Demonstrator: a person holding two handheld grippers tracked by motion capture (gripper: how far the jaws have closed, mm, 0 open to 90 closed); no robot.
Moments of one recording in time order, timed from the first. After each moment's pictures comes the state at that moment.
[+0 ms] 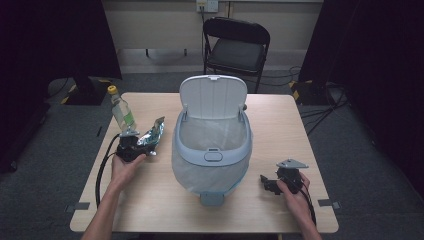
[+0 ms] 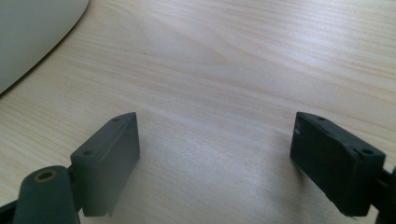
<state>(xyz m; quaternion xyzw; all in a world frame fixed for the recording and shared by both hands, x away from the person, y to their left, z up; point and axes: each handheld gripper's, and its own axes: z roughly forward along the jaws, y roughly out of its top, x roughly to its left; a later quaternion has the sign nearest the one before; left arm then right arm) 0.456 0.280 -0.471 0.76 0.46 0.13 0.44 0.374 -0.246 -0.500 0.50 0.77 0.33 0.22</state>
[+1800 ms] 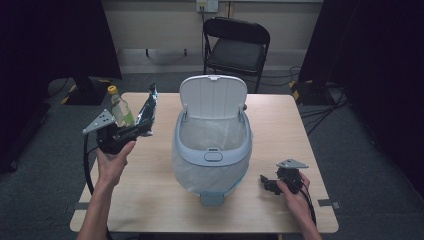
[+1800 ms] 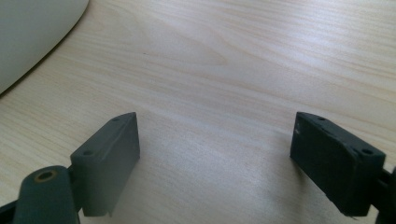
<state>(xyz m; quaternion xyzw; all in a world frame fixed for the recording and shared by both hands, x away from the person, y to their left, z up) 0.396 0.272 -0.346 0.69 0.35 0.19 0.61 0.374 -0.246 -0.500 0.50 0.77 0.33 0.22</state>
